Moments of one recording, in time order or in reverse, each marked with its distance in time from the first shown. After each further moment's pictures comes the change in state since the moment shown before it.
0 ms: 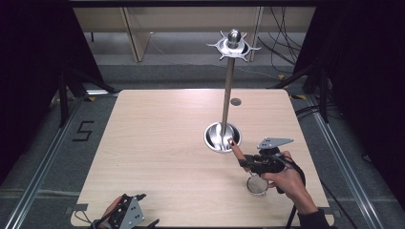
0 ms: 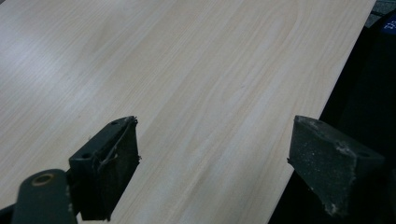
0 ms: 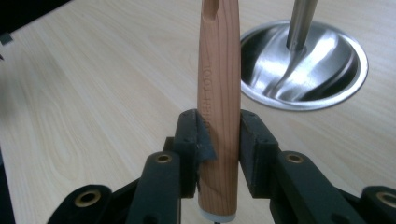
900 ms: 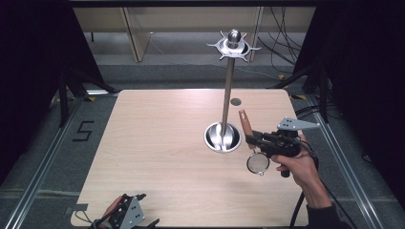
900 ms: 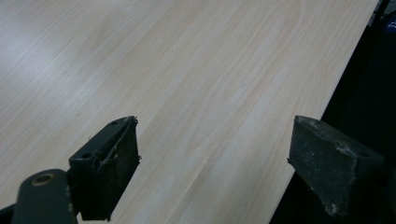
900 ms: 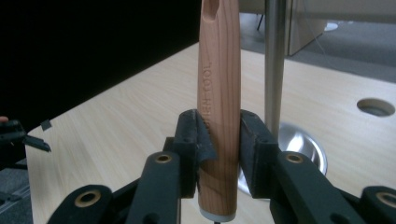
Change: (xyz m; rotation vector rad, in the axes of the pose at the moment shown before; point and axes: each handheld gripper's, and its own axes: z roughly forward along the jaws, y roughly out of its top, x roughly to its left) left arm 0.000 0.000 0.001 0.005 0.003 -0.005; right arm -0.003 0.047 -0.051 -0.285 0.045 0.027
